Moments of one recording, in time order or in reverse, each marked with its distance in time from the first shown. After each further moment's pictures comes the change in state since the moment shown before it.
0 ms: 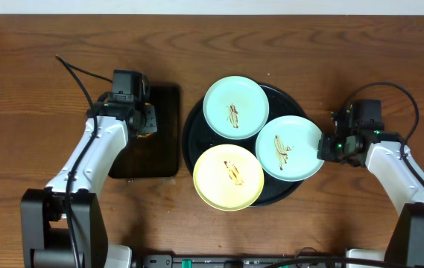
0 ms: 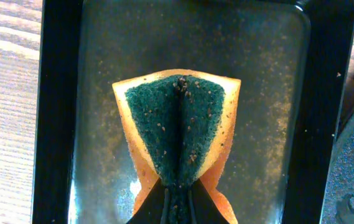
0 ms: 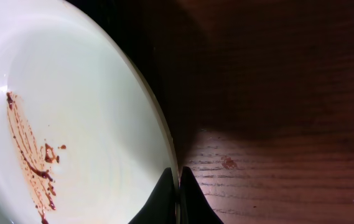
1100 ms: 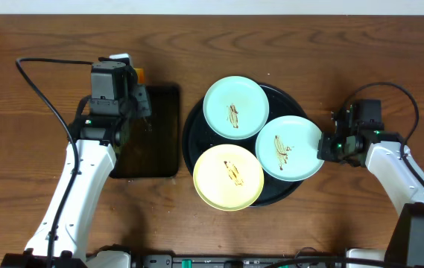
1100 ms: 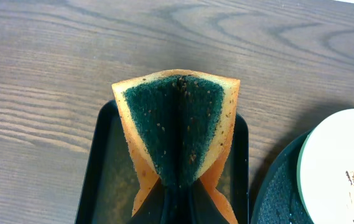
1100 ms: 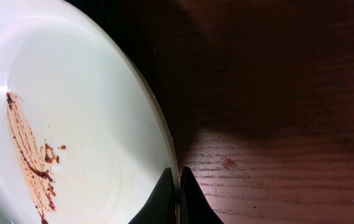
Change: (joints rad) left arm 0.000 -0.243 0.000 0.156 0.000 0.000; right arm 0.000 0.000 0.000 0.002 0.000 0.000
